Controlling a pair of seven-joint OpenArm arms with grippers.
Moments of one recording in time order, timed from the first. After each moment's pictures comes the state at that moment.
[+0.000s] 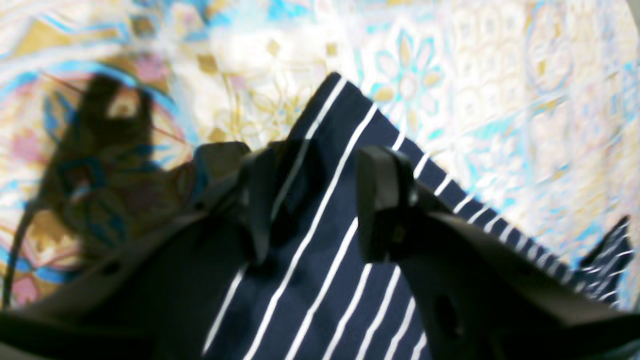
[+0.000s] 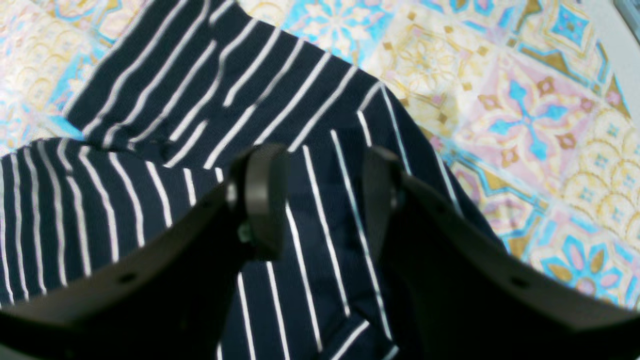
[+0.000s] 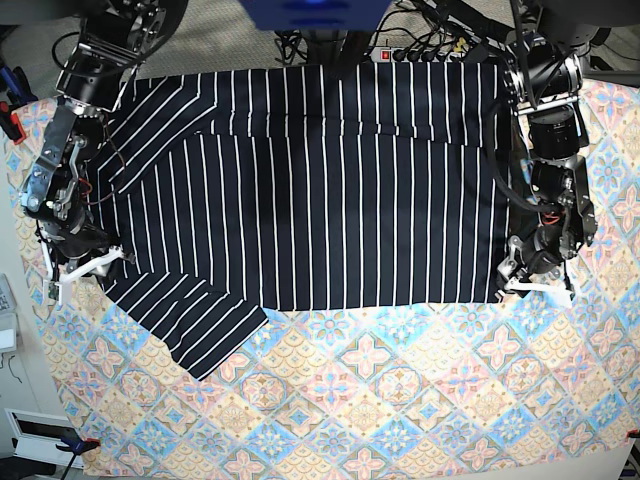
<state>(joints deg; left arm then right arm) -17.0 -17.7 -15.1 51.6 -39.1 -1.4 37.7 4.4 13.0 26.4 83.3 17.4 16.6 -45.5</state>
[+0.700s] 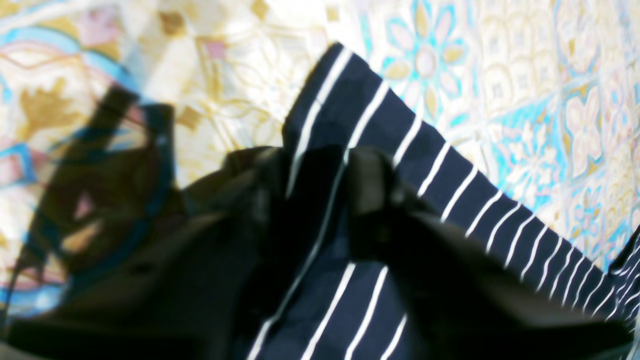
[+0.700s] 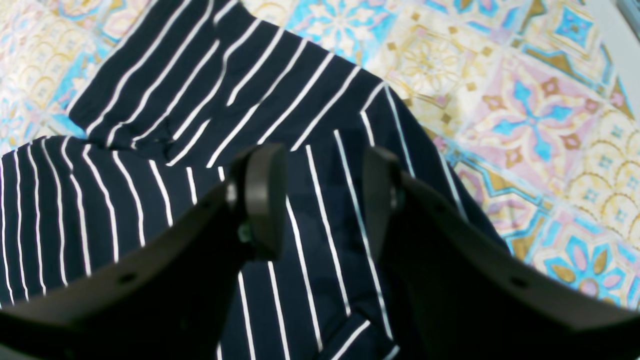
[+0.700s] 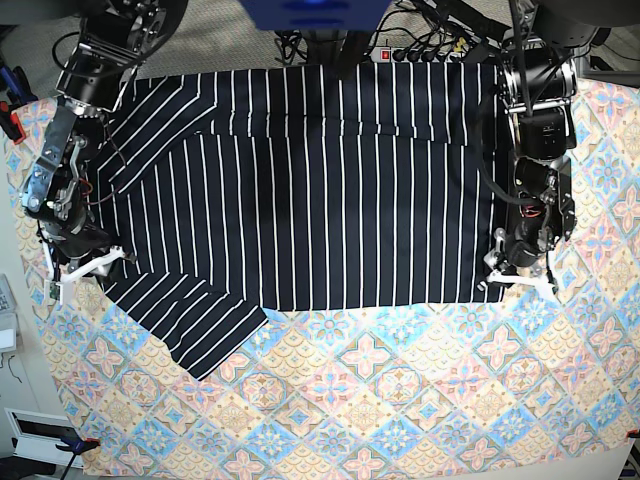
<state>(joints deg) -17.5 -16.0 -10.4 45.2 -39.8 -2.2 30.0 4.8 13.0 26.4 81.9 17.5 16.5 -45.5</state>
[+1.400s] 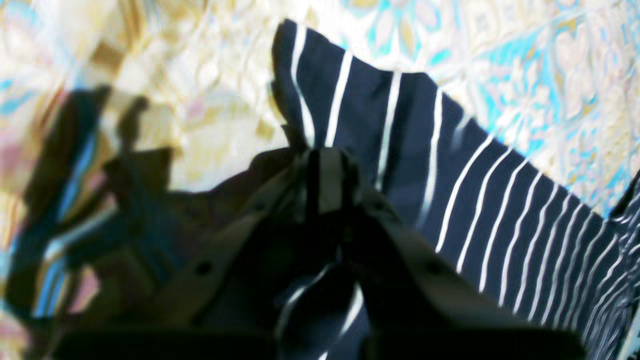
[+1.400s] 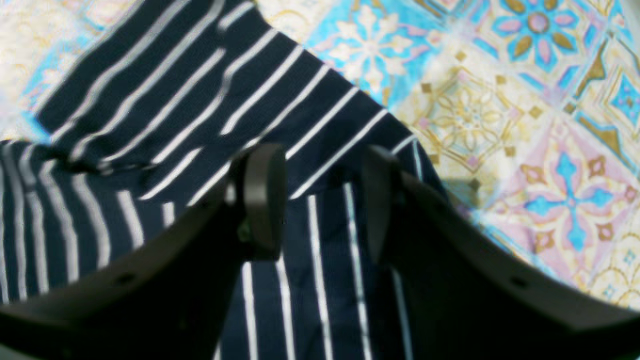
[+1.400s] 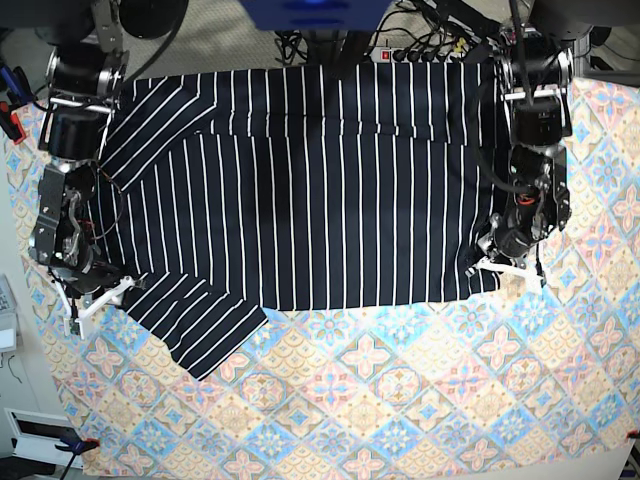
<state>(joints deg) -12.8 -15.7 -10.2 52.0 -40.4 -5.7 32.7 17.8 20.9 12.1 59.1 17.6 16.7 -37.9</state>
